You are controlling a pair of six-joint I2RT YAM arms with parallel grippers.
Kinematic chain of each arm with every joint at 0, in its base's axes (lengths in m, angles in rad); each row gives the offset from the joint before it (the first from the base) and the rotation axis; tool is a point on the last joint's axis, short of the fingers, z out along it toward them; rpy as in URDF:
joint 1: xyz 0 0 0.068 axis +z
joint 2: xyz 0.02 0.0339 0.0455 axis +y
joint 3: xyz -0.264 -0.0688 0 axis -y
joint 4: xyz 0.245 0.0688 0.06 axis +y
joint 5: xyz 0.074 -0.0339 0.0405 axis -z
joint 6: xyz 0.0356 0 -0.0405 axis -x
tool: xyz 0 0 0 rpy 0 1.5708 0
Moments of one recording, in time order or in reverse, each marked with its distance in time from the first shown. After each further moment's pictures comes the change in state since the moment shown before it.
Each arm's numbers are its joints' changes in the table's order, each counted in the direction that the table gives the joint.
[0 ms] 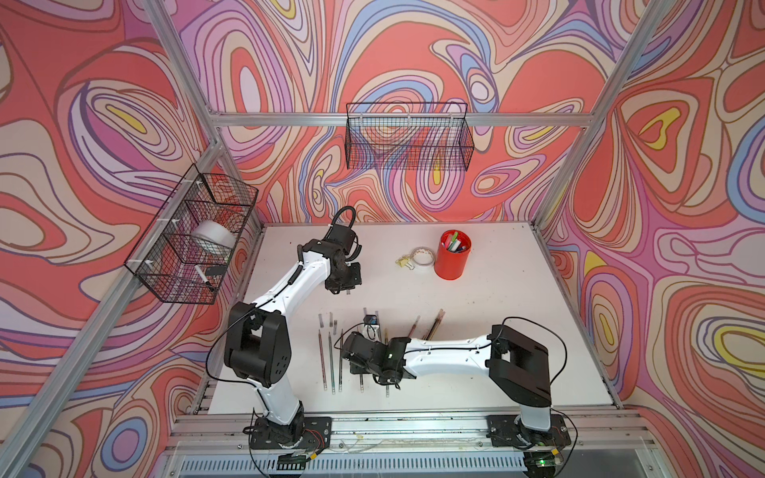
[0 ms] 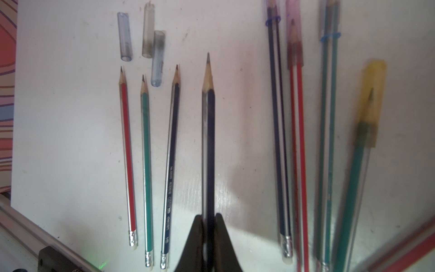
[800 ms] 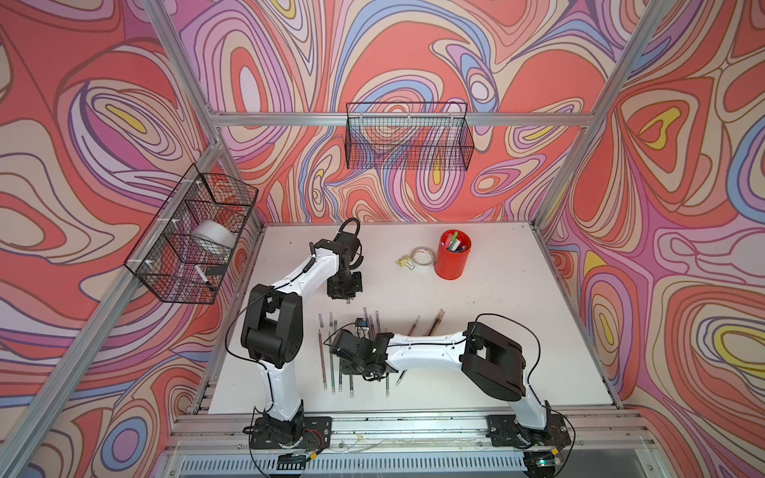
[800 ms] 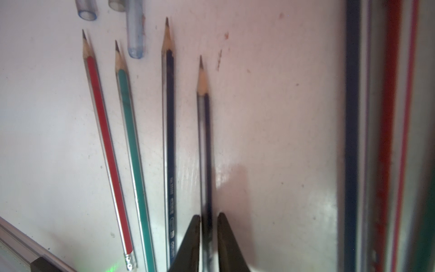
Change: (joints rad) left arm 0.004 0.162 0.040 0.100 0.005 0.007; right arm -0.017 0.144 0.159 0.084 -0.112 -0.037
